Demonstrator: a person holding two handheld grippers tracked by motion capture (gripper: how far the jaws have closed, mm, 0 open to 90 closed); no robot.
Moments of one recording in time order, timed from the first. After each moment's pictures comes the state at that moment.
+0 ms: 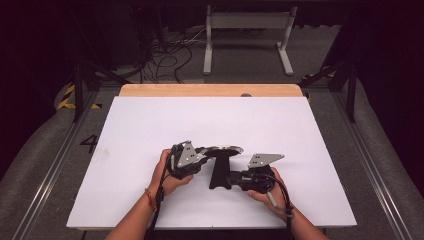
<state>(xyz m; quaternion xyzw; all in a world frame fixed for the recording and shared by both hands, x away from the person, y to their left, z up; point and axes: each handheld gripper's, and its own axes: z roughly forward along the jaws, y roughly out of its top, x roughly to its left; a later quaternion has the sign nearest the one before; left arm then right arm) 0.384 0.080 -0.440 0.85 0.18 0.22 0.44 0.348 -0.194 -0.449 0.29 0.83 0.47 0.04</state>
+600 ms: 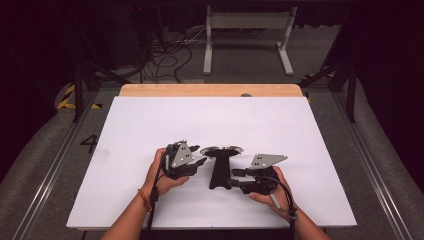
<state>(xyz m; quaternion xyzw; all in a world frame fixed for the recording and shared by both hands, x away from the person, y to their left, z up) 0.380 0.092 -0.433 0.85 0.18 0.22 0.44 0.340 -0.195 -0.435 0.27 0.84 0.46 0.07</state>
